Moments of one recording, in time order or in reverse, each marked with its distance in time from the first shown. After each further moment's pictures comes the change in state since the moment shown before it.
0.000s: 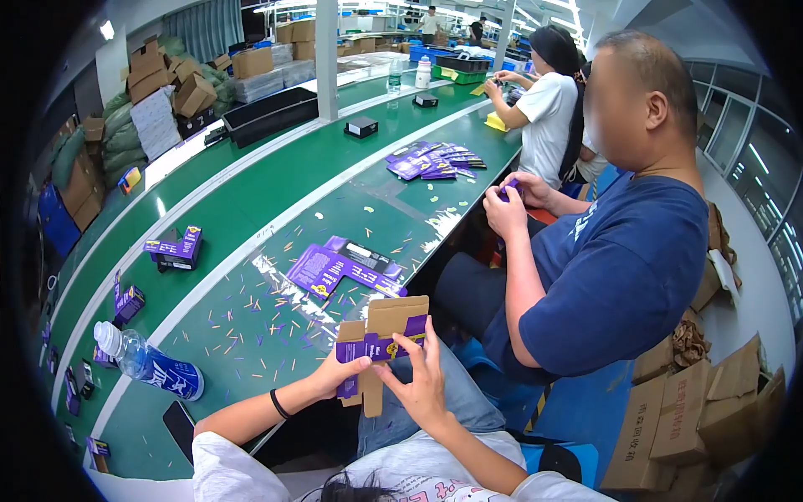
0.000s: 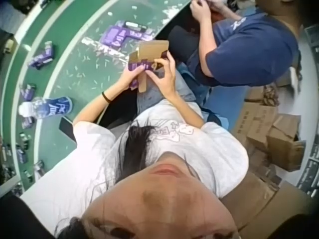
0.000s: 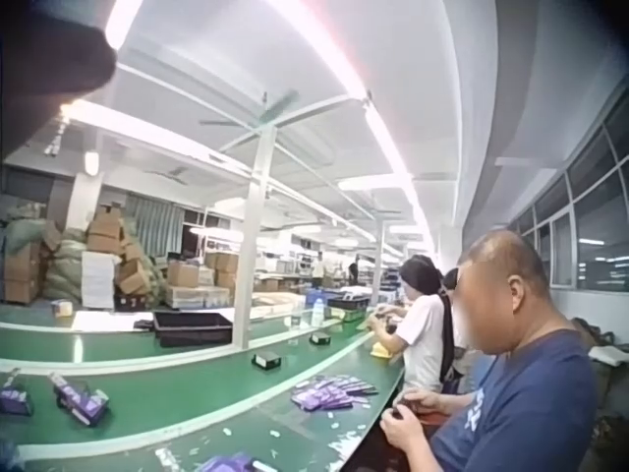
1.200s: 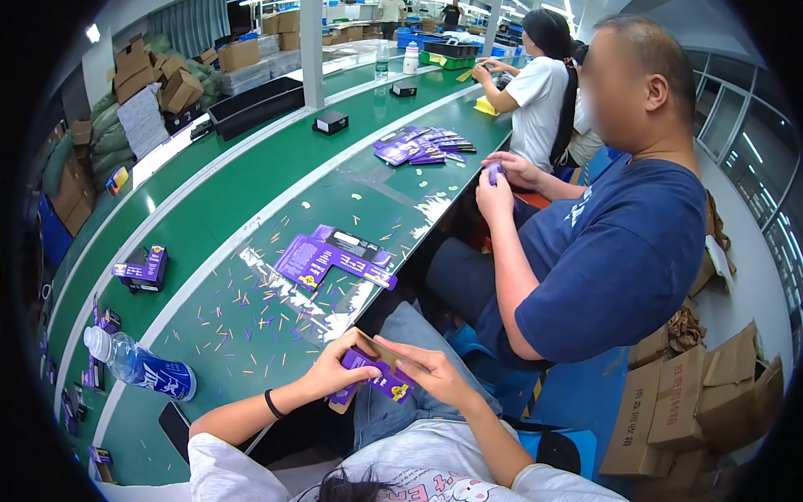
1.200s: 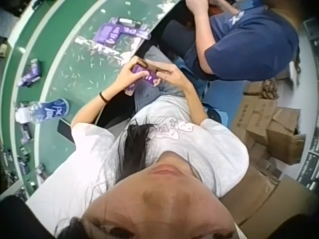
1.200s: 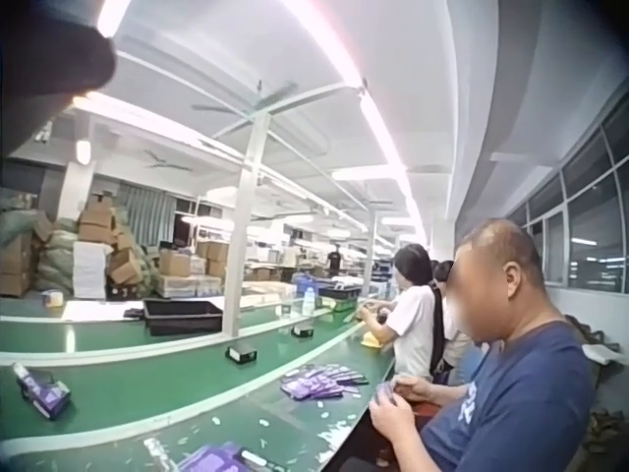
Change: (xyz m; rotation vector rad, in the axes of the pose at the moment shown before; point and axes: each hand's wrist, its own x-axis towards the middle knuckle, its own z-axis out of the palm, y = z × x) left_hand 0.011 0.014 0.031 0.553 -0.041 0.389; right_hand 0.023 0.024 -0.064 0.804 -0.498 0.243
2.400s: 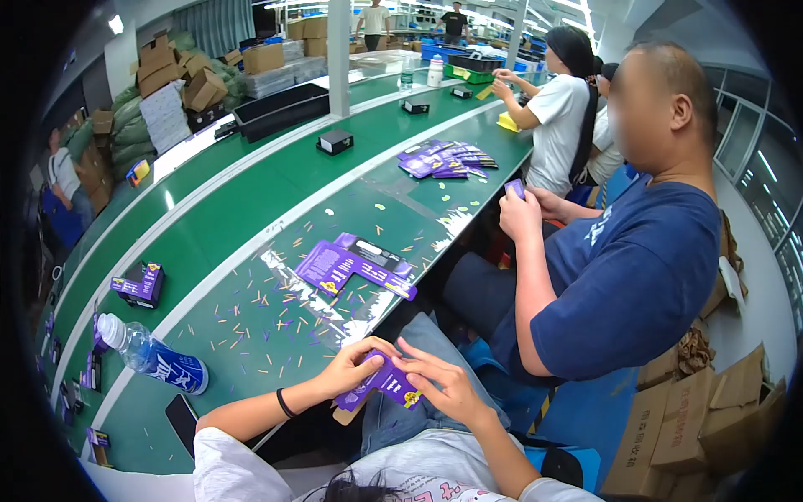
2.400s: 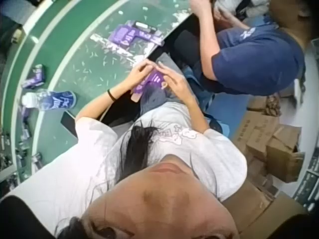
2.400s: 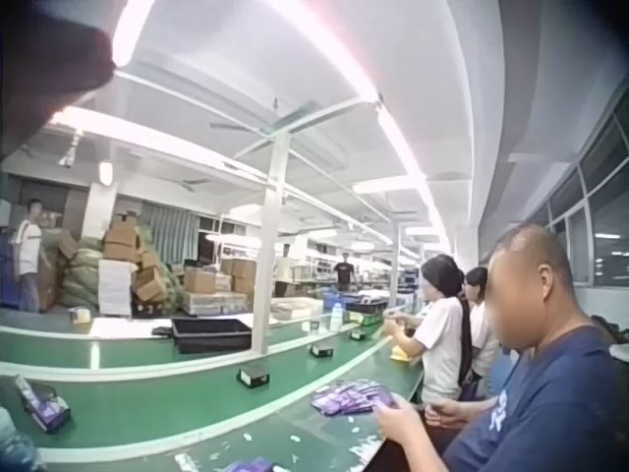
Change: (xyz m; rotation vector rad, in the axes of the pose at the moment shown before) left_hand 0.011 -0.017 0.002 -0.259 -0.061 -0.010; right_hand -0.002 -0.015 -0.004 -0.301 -0.017 -0.102
